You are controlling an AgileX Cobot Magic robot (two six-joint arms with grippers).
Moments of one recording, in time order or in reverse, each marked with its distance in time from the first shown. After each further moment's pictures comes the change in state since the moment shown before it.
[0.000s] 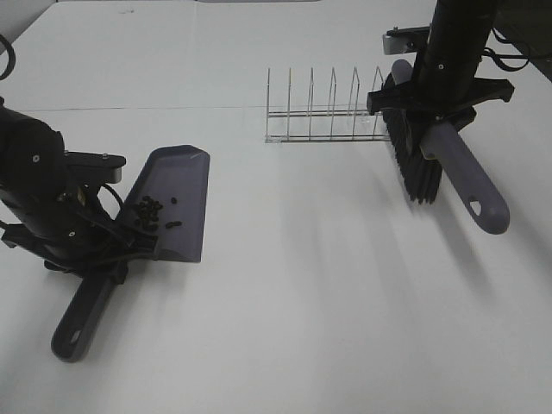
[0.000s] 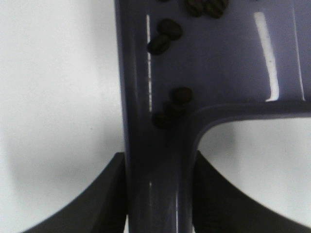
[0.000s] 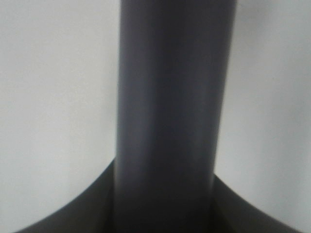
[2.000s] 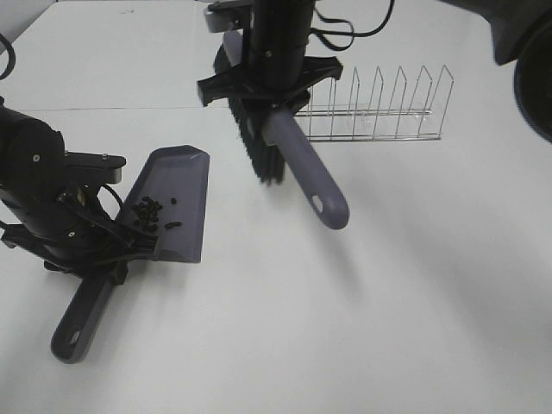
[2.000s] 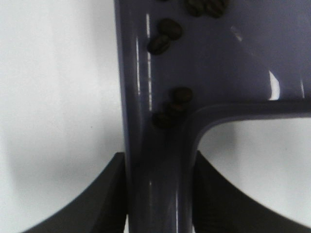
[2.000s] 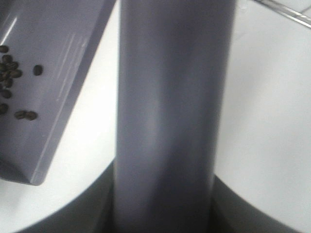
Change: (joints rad) left arm 0.000 0.000 0.000 0.000 0.006 0.000; right arm 0.356 0.156 -0.403 0.035 0.070 0.035
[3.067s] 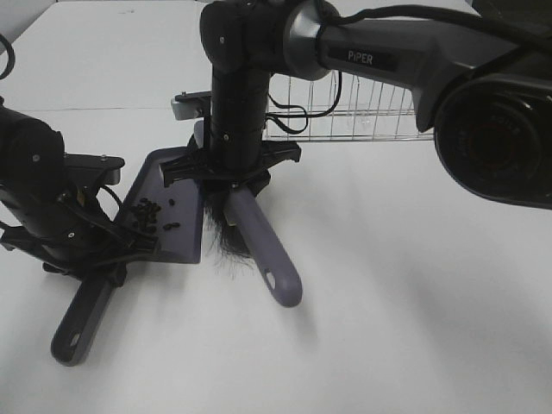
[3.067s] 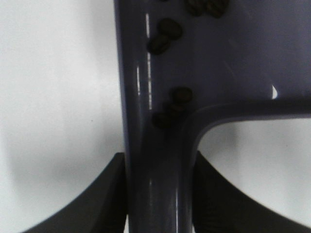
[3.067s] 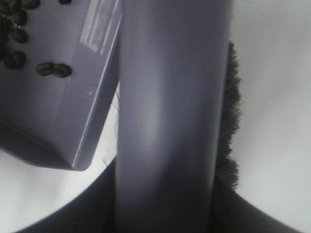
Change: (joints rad) left arm 0.000 0.000 0.000 -0.003 0.009 -0.011; right arm 0.098 0.157 0.045 0.151 -0.019 0.052
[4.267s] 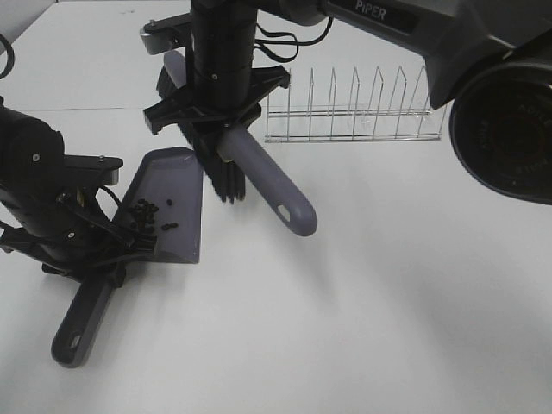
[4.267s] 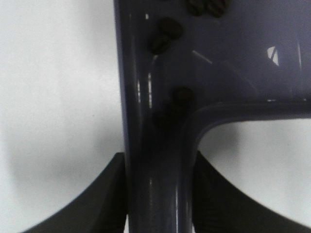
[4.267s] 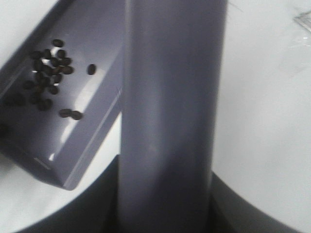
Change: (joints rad) left arm 0.000 -0.002 0.000 -0.004 0.011 -0.019; right arm 0.037 -0.068 -0.151 -0.206 0.021 -0.086
